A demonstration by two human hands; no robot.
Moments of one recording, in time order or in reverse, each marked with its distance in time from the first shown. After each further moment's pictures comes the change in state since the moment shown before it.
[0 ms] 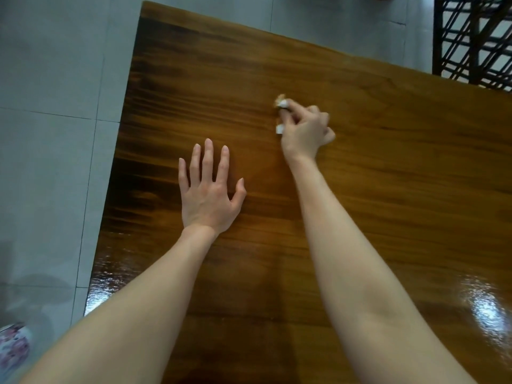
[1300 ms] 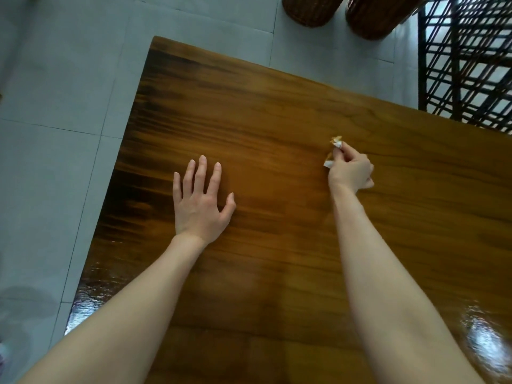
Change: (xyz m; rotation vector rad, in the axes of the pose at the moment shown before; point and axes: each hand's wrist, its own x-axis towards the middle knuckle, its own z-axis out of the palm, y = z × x) left_hand 0.001 0.005 -0.009 -0.051 -0.017 -0.048; right_hand 0.023 0.067 -0.067 0.063 0.158 0.320
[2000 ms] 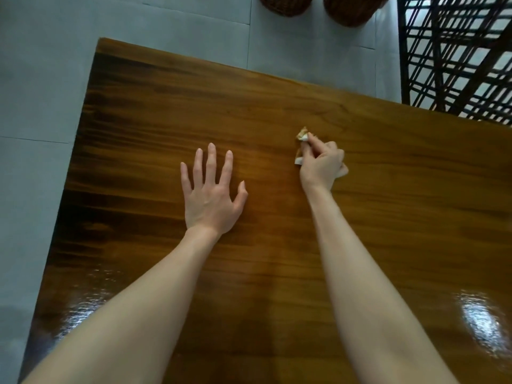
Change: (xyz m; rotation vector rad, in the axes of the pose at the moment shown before) left_hand 0.041 0.074 0.017 0.016 -0.016 0.081; right_hand 0.022 0.005 0.003 0.042 -0.104 -0.192
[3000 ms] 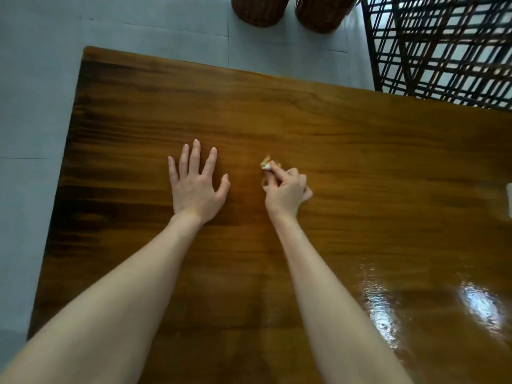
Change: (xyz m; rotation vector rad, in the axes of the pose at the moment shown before) left_hand -0.013 -0.007 -0.007 -0.080 -0.040 0.031; right_hand -0.095 0.024 -0.008 -0.052 -0.055 -0.017
